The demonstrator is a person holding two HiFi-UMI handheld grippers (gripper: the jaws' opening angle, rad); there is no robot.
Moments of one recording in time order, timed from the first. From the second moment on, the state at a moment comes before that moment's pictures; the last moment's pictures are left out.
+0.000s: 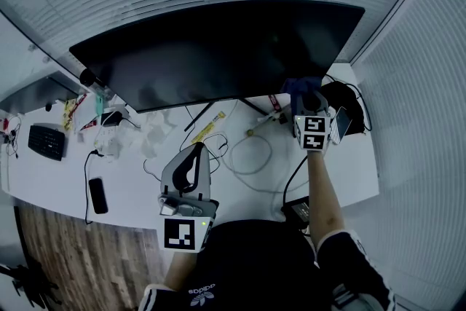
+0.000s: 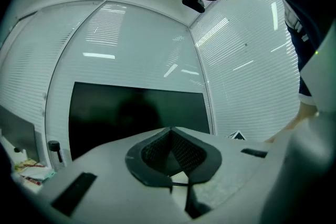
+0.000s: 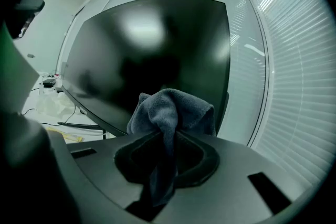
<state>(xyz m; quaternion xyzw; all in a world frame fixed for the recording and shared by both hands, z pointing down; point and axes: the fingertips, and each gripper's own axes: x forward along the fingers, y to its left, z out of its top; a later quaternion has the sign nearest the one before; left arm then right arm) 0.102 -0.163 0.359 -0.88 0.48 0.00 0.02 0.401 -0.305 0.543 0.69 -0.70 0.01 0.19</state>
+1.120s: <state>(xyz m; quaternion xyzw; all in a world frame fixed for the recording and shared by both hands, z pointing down) -0.062 -0.152 0.350 -0.85 0.52 0.01 0.02 0.202 -0.319 0.534 0.65 -0.74 0.02 0.18</state>
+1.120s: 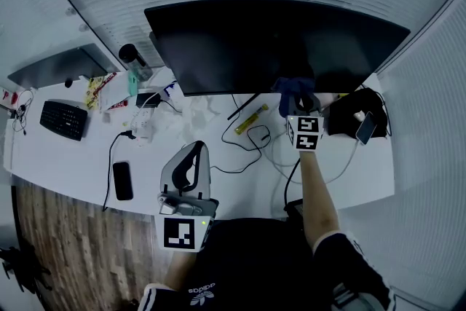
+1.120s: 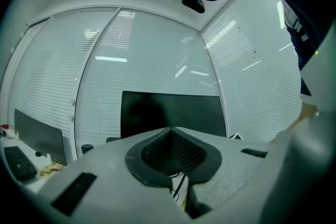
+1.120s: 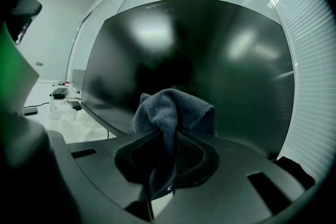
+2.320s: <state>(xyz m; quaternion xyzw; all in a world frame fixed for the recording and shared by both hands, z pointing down) -0.197 -0.147 0.347 -0.84 0.55 0.01 0.03 -0.003 -0.336 0.526 0.60 -0.79 0.02 0.15</state>
